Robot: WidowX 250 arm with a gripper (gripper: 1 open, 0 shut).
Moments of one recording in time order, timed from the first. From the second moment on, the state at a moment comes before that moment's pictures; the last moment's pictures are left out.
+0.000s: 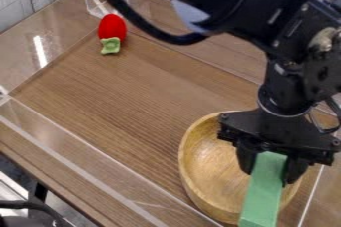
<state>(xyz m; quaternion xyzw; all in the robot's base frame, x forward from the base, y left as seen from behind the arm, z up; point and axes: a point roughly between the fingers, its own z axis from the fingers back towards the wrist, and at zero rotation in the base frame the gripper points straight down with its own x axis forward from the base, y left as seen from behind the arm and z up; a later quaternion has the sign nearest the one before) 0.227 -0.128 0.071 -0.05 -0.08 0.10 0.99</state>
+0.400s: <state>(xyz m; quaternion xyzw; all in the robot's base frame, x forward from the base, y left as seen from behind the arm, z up) 0.227 -0.116 0.073 -0.03 -0.07 0.12 0.99</state>
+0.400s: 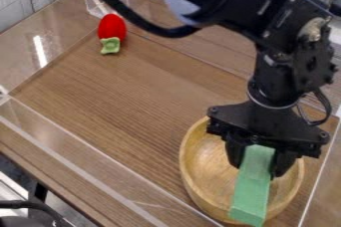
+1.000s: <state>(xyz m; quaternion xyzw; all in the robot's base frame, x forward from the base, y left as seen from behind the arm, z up) 0.243 -0.079 0.127 -0.04 -0.09 0.16 0.98</state>
